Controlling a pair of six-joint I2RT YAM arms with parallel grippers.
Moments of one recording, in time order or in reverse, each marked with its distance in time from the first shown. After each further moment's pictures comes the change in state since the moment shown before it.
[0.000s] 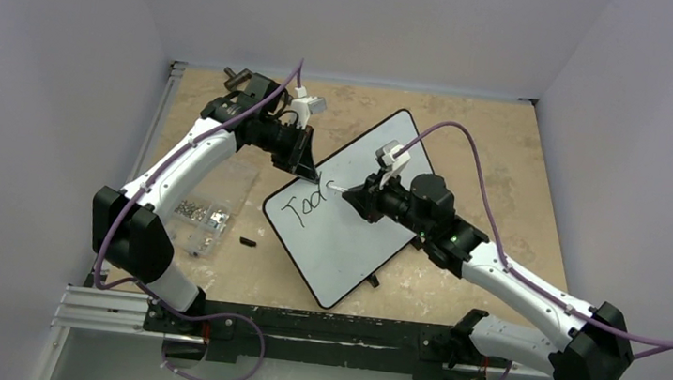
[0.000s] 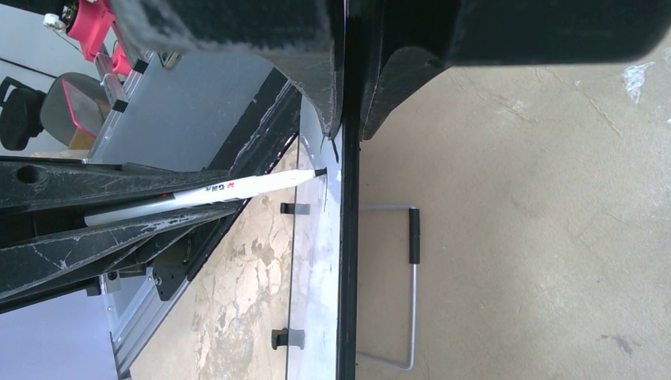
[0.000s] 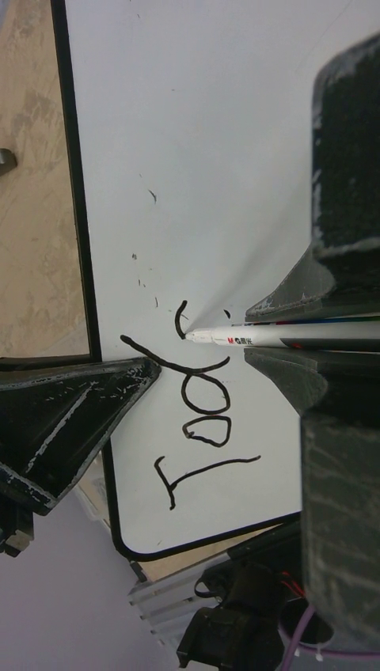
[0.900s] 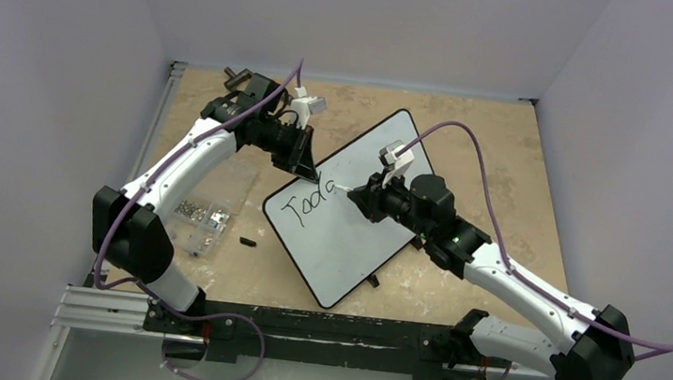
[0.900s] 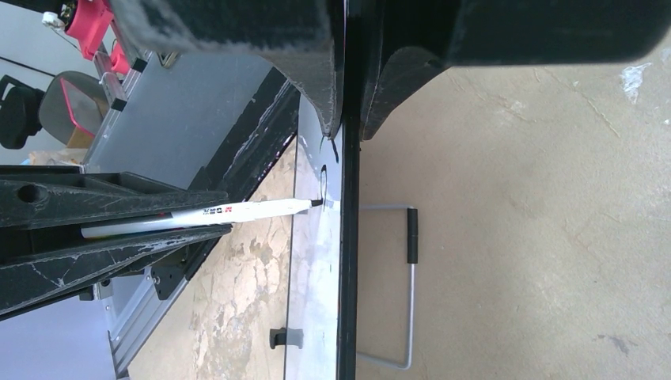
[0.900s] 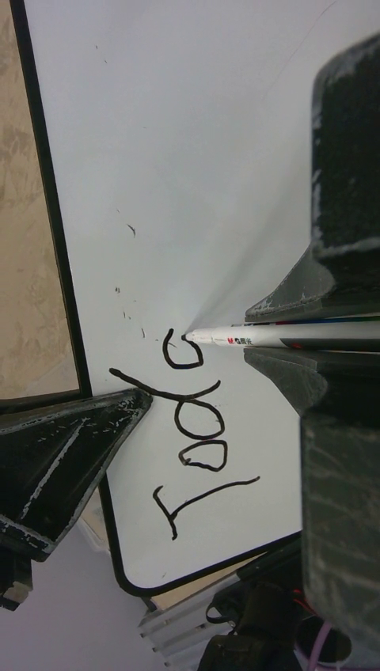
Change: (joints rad) left arm 0.000 0.000 0.000 0.001 -0.003 0.000; right arm 0.001 -0.019 0.003 -0.060 0.075 0.018
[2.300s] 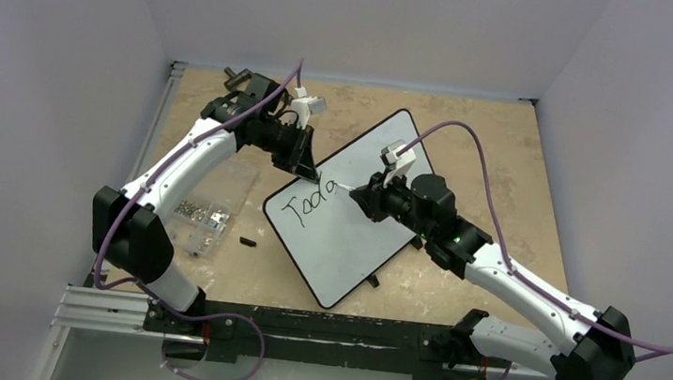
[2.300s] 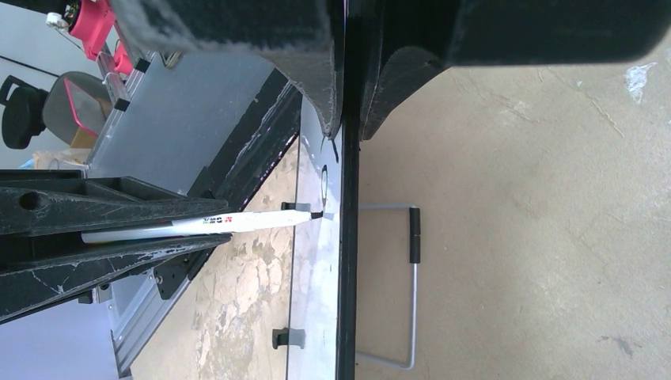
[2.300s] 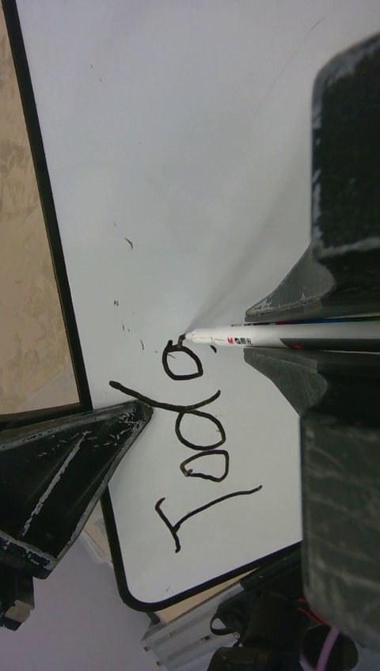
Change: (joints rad) left arm 0.000 0.000 0.000 0.000 0.002 -0.007; right arm 0.000 -0.004 0.012 -0.023 0.026 -0.002
